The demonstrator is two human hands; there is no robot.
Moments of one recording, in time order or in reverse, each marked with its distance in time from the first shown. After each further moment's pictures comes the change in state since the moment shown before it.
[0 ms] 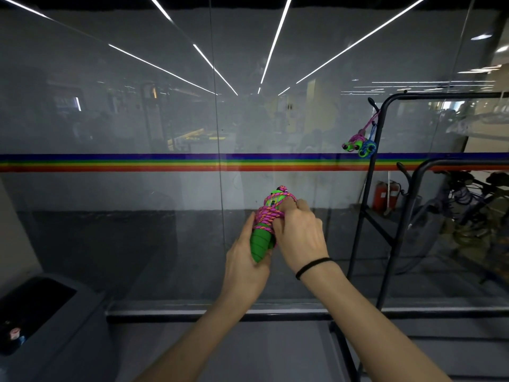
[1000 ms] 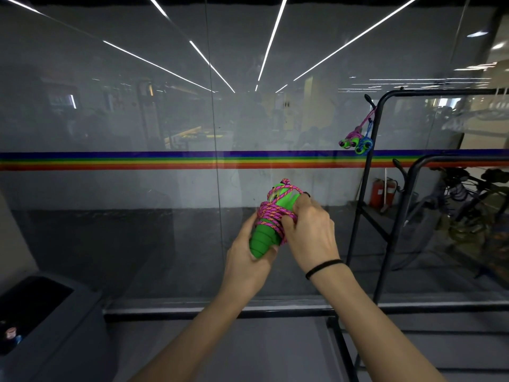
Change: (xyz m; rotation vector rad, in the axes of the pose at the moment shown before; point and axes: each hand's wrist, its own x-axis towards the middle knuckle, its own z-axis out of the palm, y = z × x) left_hand 0.000 0.004 0.007 -0.224 -0.037 -0.085; right_hand -0.008 0.011 -0.015 0.118 0.081 0.065
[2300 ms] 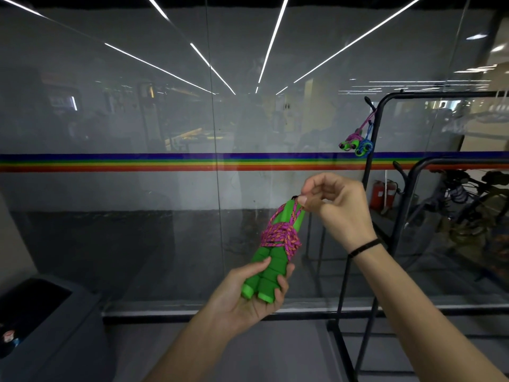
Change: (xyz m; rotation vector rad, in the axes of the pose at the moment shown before) left_hand -0.022 0.004 -0.017 -1.120 -0.433 -0.869; right_hand 0.029 0.020 -0.043 0.680 -0.041 -0.069
